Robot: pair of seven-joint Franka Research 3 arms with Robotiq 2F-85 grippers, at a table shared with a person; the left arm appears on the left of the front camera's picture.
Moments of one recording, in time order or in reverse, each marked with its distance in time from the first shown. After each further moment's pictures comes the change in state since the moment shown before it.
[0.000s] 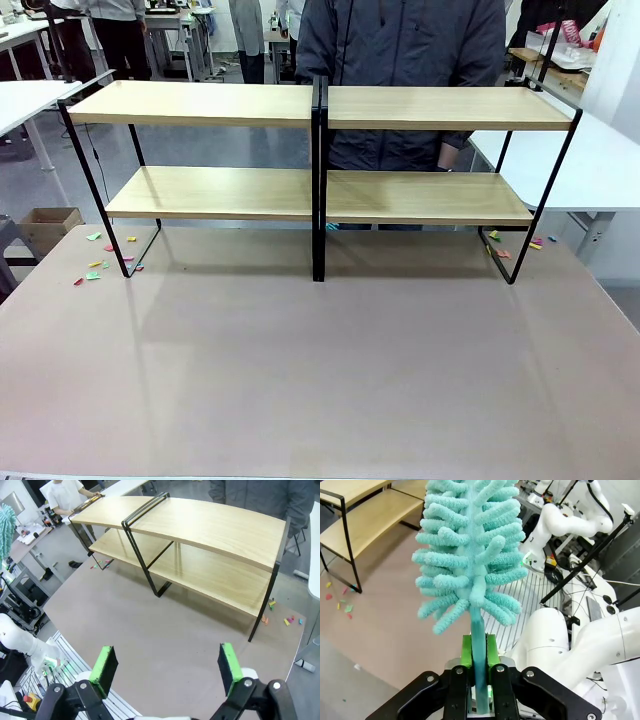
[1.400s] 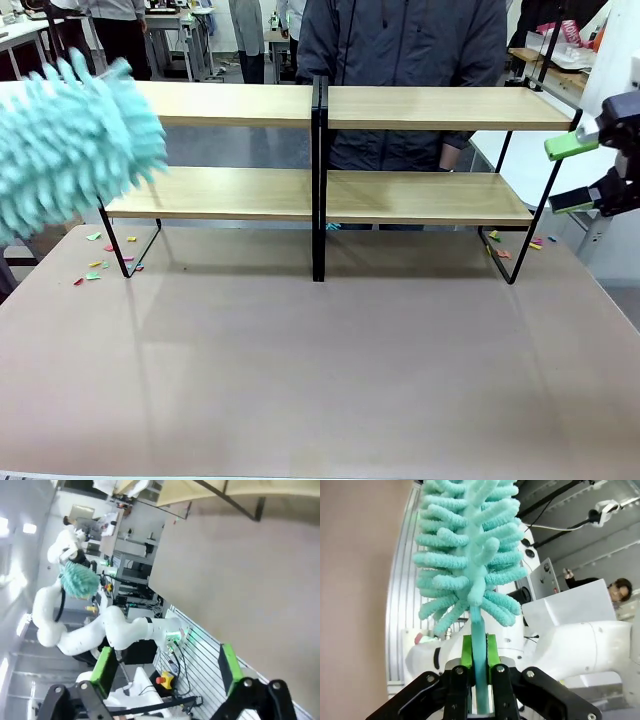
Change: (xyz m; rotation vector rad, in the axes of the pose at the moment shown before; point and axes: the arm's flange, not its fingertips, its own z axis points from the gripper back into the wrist) left arm 0.043 0.030 -0.192 -0.562 0.363 0.071; right arm -0.037 0.001 -0.121 0.453 0.345 -0.661
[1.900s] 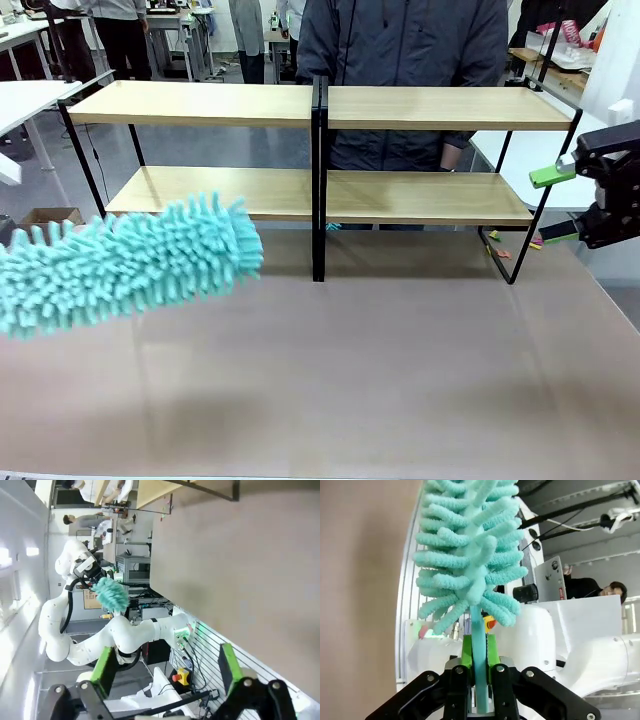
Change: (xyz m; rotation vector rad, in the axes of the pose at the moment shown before) left arm 0.021 0.094 -0.063 -0.027 0.115 0.149; right arm 0.010 -0.050 -0.013 0.010 0.039 -0.180
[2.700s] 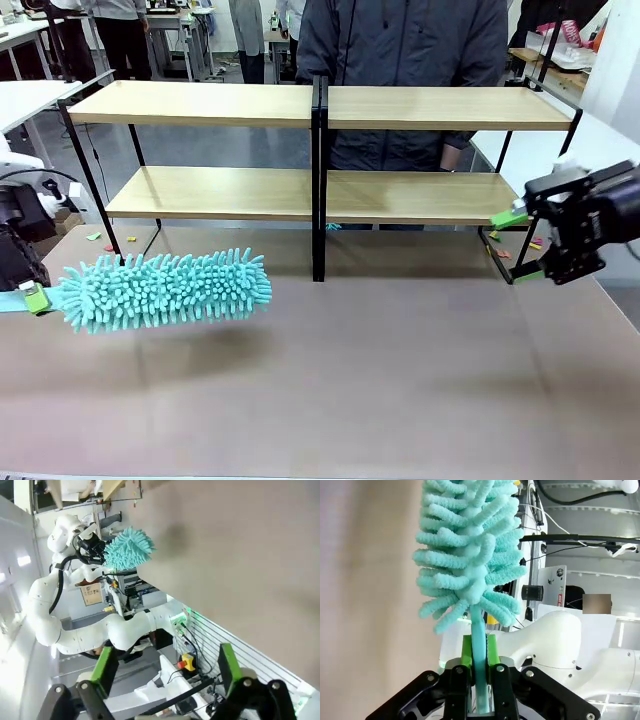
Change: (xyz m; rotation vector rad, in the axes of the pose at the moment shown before) left arm 0.018 0.147 0.020 -0.042 0.096 0.245; right arm 0.019 -0.052 -0.054 -0.045 0.131 -0.184
